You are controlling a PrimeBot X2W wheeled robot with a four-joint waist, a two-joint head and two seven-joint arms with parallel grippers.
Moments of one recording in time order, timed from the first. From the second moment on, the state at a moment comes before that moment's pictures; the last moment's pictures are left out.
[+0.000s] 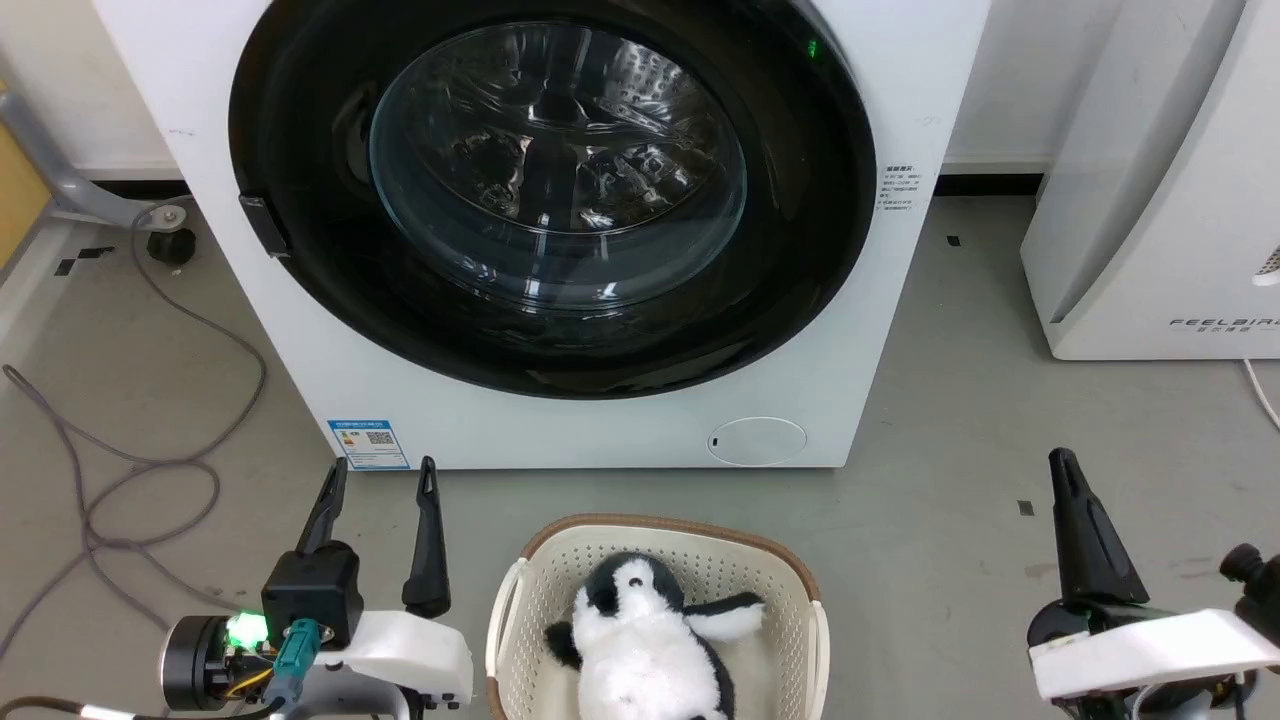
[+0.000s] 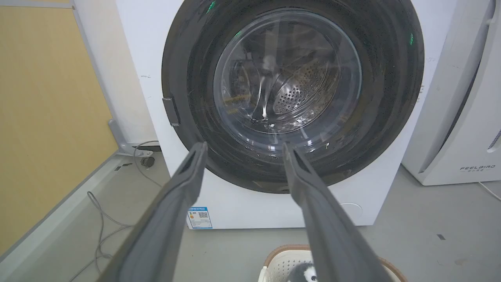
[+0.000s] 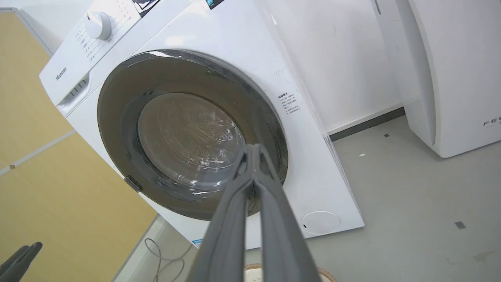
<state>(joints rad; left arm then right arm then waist) -0.02 0.05 -0.05 -0.01 0.00 0.10 -0.10 0.00 -0.05 -0.03 -0.02 0.59 0.13 -0.10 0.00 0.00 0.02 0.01</state>
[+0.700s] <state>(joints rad) -0.03 0.05 -0.07 -0.01 0.00 0.13 -0.14 -0.06 -0.05 -0.10 0.06 1.22 0.13 0.02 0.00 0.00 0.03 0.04</state>
